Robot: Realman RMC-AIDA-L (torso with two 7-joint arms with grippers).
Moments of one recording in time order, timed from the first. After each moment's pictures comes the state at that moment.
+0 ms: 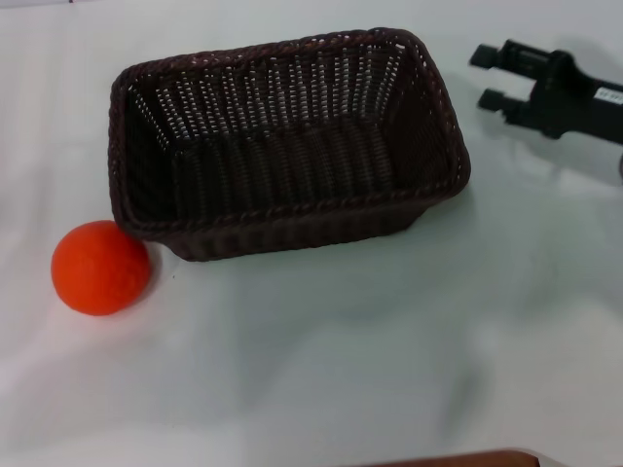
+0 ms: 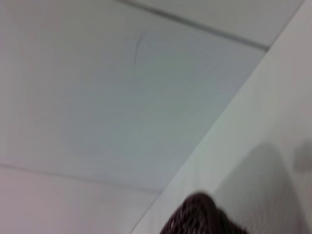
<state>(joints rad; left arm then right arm) -0.22 -2.05 -2.64 -0.32 1.03 -1.77 2.19 0.51 2.02 -0.39 -0.46 1.15 1.39 2.31</state>
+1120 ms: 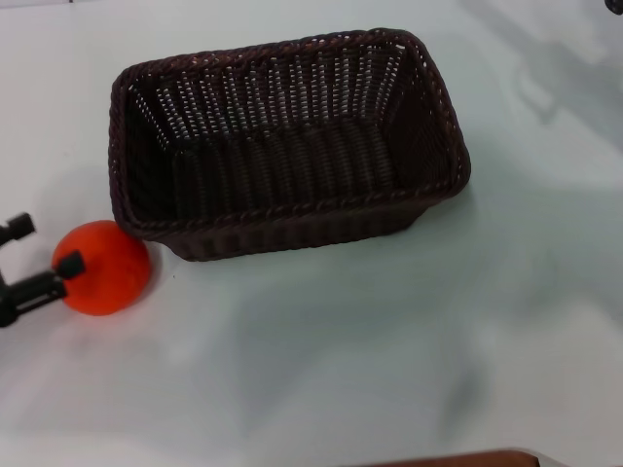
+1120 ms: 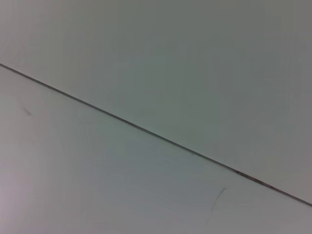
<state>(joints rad) -0.12 -2.05 -2.46 -0.64 1.76 -1.54 1.98 0.54 2.04 -0.26 -0.48 1.42 1.35 2.09</state>
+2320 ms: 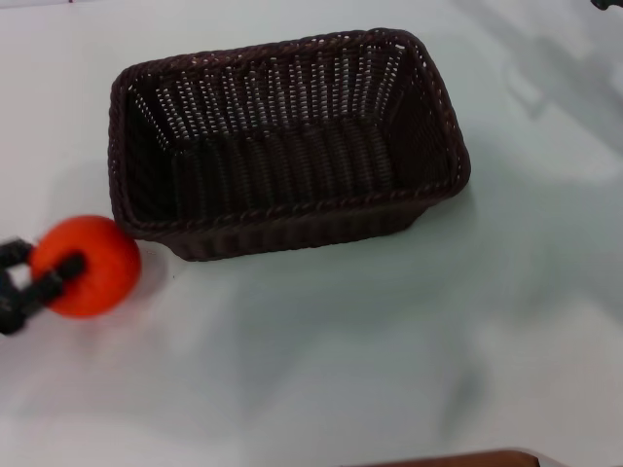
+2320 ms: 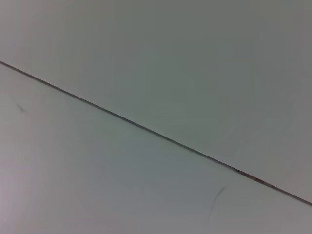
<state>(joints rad) -0.17 -2.06 -2.56 -0.64 1.91 -1.60 1.97 0.57 2.05 -0.26 -0.45 1.42 1.32 2.06</state>
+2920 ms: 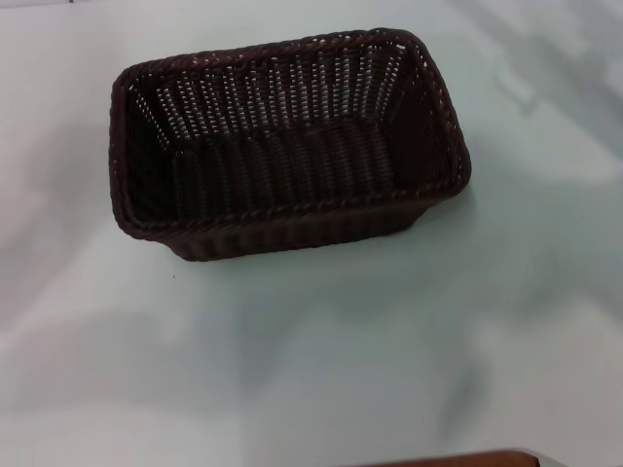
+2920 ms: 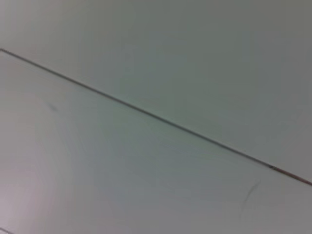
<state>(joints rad) -0.22 -2.02 -2.87 -0.53 1.60 -1.82 1.95 0.57 2.05 -0.27 -0.44 1.46 1.37 2.06</state>
